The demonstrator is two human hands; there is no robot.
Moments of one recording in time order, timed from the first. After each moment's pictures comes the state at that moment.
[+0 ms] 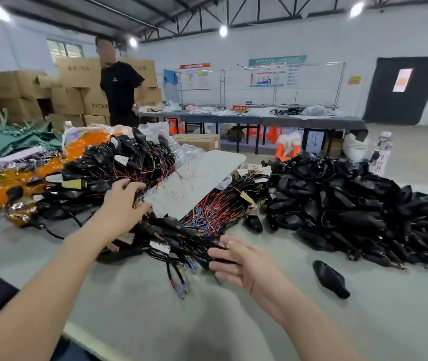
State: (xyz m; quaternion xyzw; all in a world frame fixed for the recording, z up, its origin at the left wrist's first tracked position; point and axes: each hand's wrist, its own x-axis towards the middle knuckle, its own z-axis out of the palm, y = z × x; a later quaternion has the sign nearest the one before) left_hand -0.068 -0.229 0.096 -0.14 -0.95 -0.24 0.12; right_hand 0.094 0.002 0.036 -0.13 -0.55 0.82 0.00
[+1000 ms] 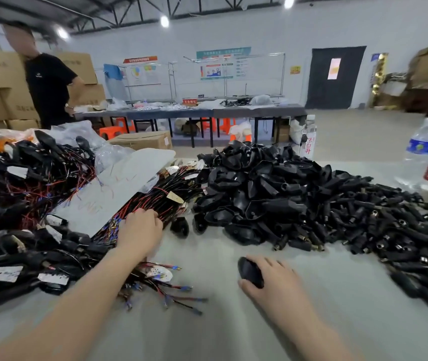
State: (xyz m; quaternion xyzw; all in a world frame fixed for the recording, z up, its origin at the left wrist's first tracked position) left_hand -0.079 0.006 0.015 -0.19 -0.97 -0.11 0.13; right_hand 0.163 0.187 -0.036 -0.21 -0.95 0.17 0.14
